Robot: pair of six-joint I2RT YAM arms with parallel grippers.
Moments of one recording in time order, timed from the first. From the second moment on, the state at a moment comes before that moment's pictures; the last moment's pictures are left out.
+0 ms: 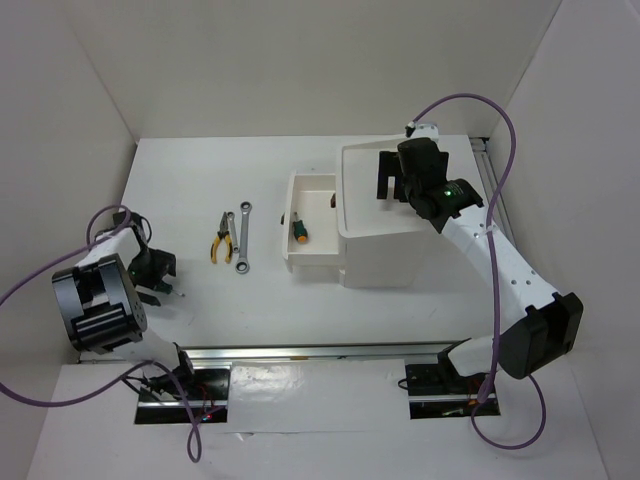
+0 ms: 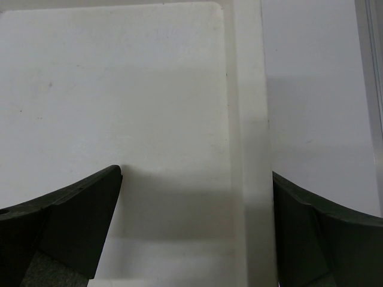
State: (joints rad) left arm 0.41 1.55 0.90 -0.79 -0.17 -0.94; right arm 0.42 1.38 1.38 -0.63 0.40 0.26
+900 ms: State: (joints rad) left arm 0.39 1.62 0.94 -0.76 -0.10 -0.86; right arm 0.42 1.36 1.37 -0.62 0.38 0.25
